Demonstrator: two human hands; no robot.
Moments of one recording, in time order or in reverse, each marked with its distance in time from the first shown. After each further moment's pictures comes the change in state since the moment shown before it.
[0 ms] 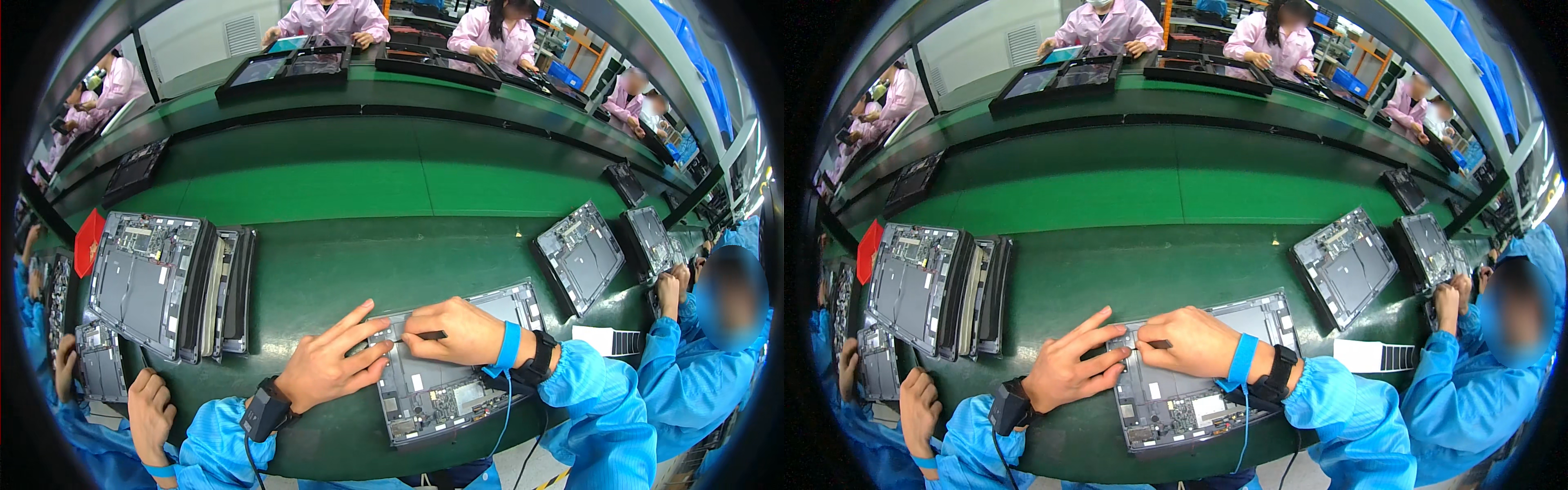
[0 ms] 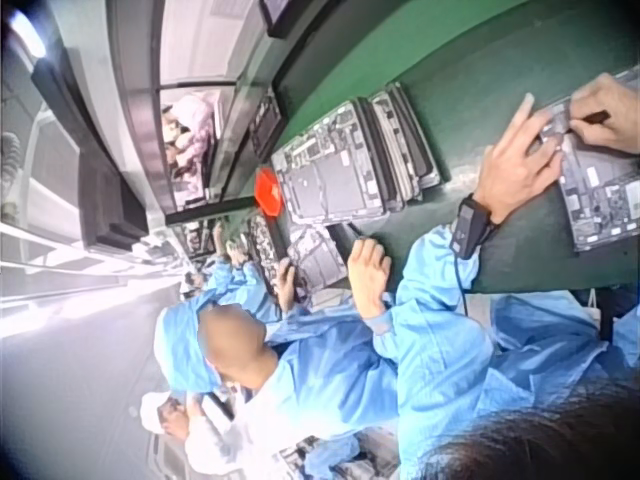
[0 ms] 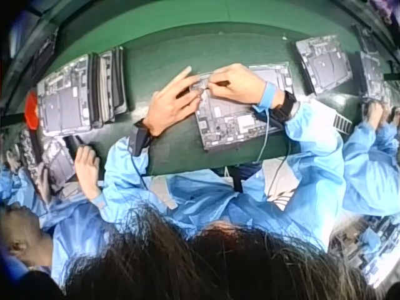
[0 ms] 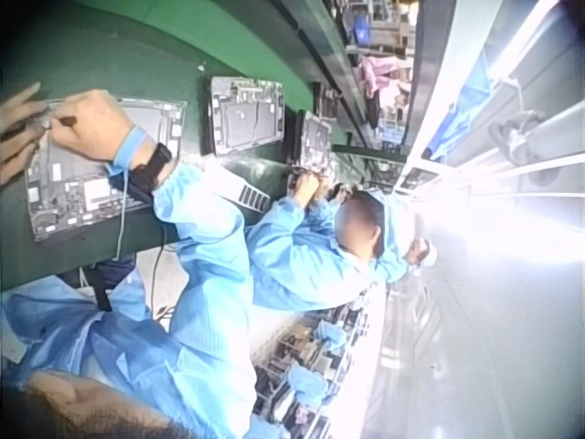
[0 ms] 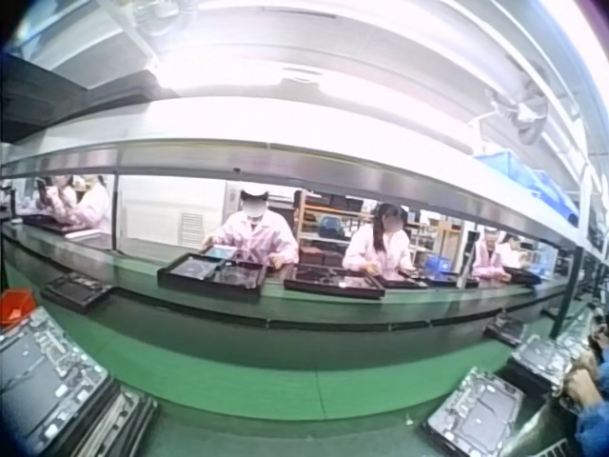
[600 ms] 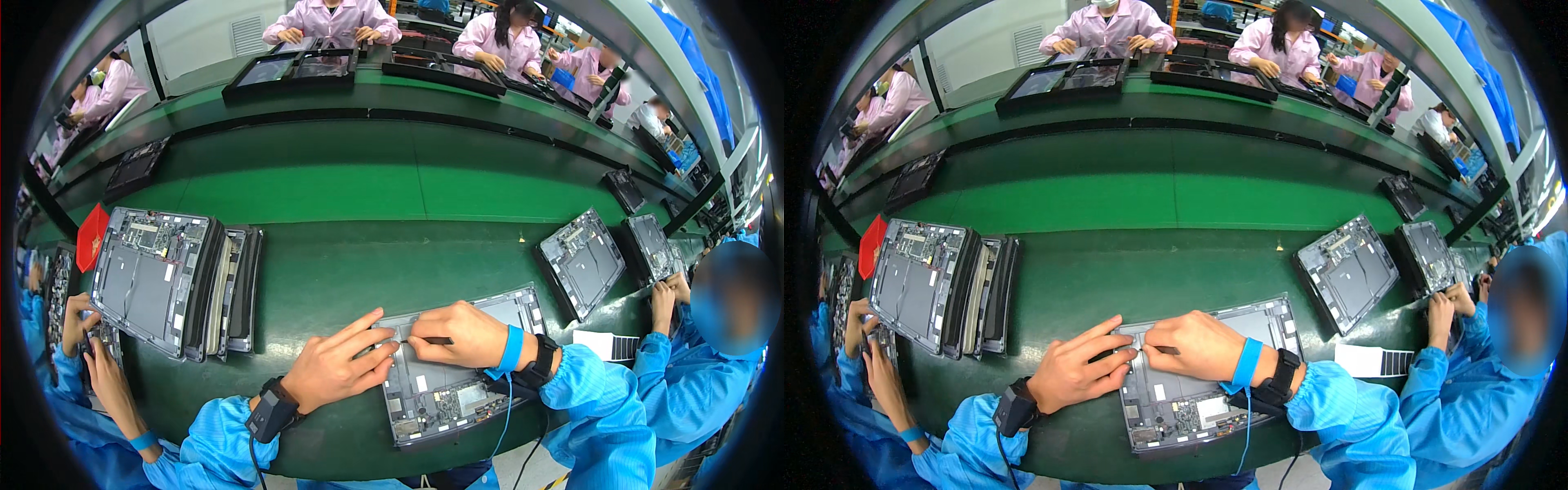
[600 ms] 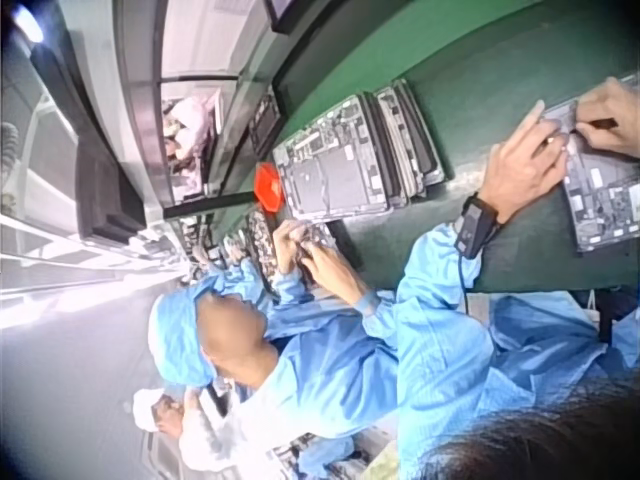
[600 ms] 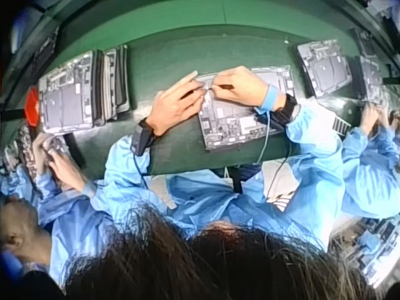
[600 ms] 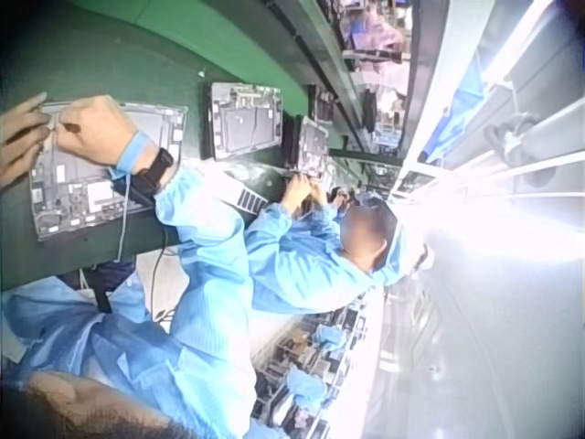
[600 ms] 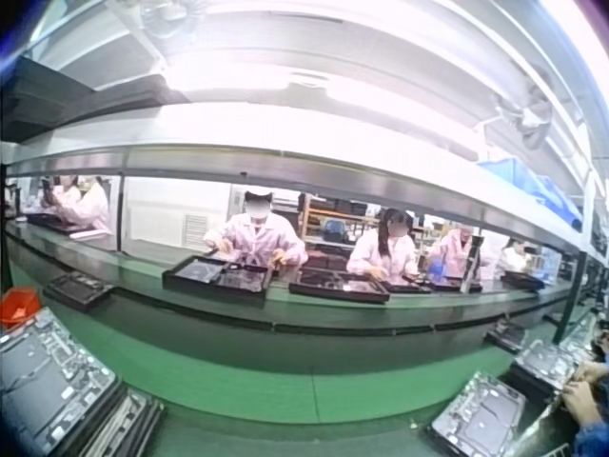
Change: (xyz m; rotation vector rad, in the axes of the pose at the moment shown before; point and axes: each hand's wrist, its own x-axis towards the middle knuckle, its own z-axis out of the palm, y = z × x) left_hand 0.001 0.004 0.002 -0.012 0.022 -0.027; right_hand -0.001 0.002 0.001 -0.063 -0.001 -0.059
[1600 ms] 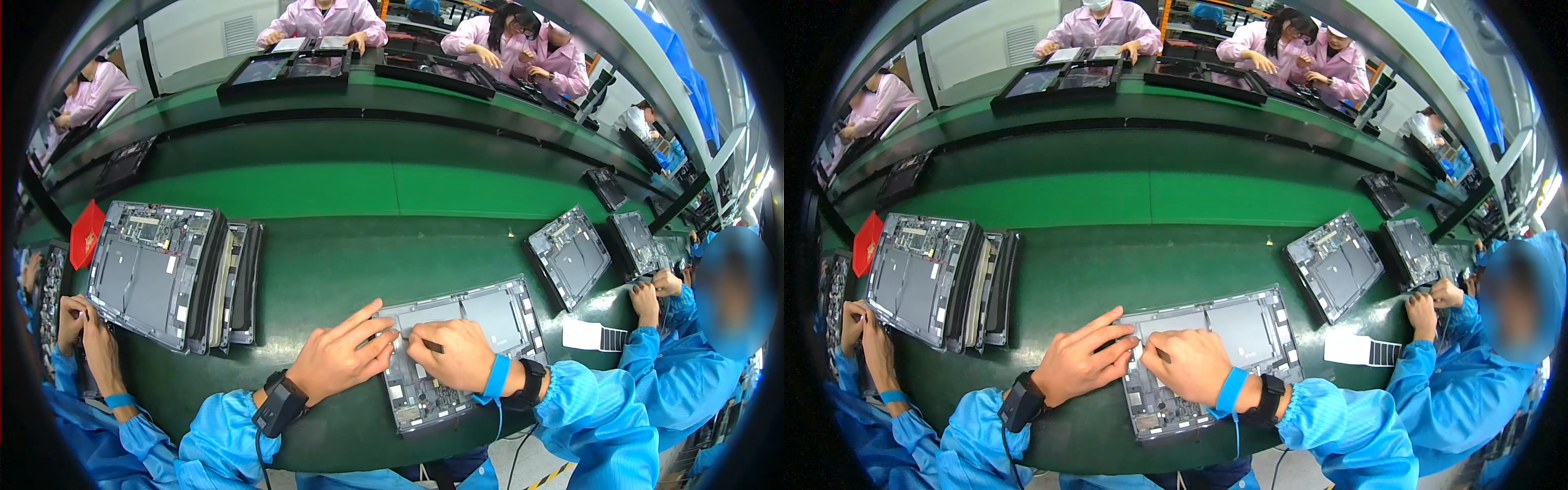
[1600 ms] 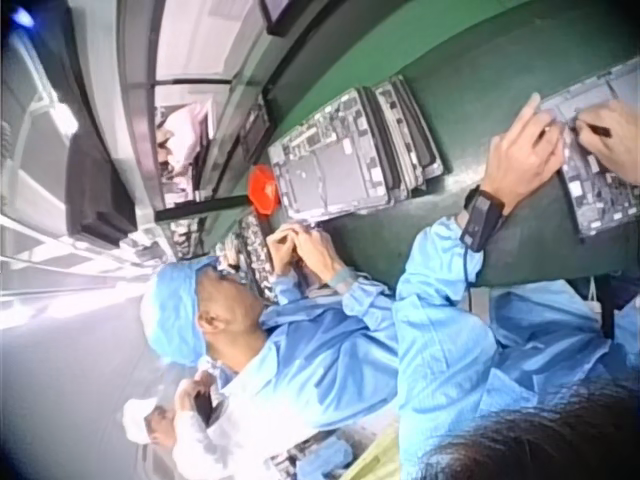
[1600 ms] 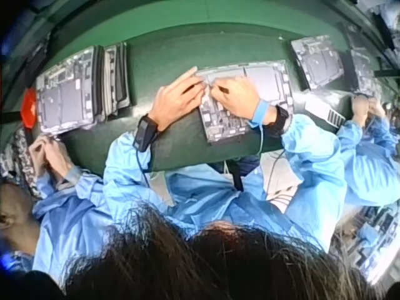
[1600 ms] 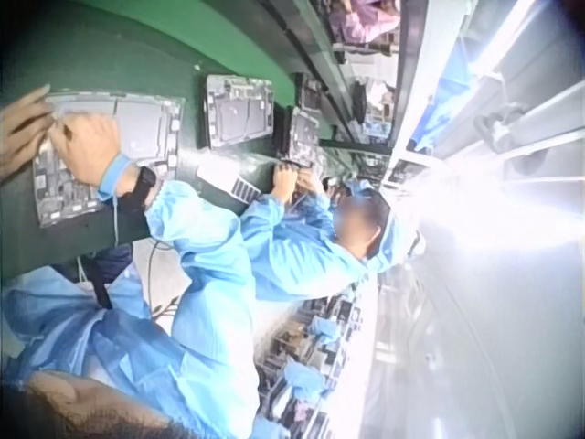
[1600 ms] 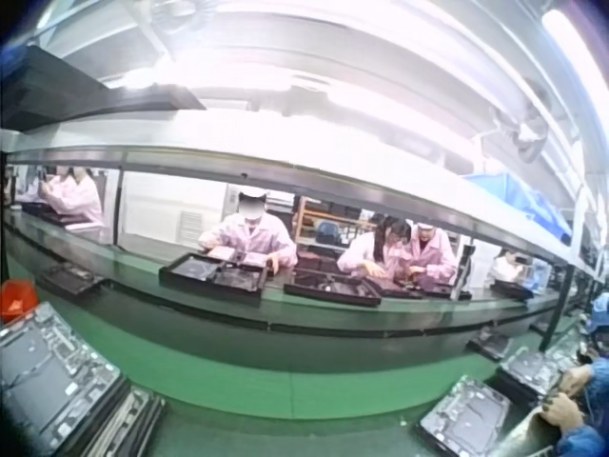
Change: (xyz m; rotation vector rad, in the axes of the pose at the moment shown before) left_hand -0.004 0.000 0.007 0.025 0.074 0.032; right_hand -0.014 -0.048 0.033 -0.231 0.188 0.380
